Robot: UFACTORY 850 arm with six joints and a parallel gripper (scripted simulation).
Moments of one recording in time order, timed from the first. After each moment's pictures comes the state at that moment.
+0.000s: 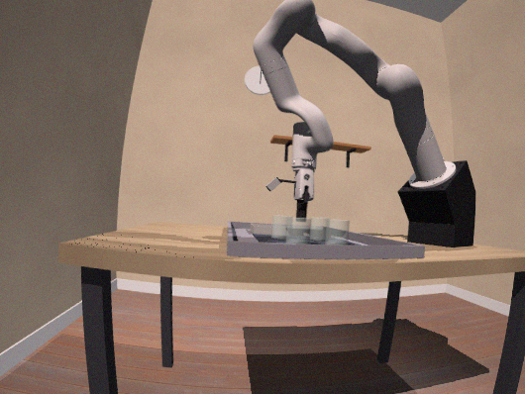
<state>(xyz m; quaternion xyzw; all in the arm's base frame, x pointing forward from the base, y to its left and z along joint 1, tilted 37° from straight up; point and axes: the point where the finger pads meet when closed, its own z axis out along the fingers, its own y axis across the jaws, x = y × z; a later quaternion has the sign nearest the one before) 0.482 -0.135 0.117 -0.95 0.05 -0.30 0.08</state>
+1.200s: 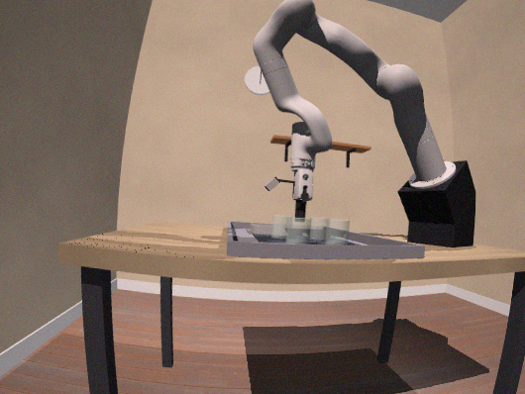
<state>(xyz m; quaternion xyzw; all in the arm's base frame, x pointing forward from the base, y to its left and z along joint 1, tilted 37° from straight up) 0.485 -0.136 0.119 -0.95 0.05 -0.30 0.08</state>
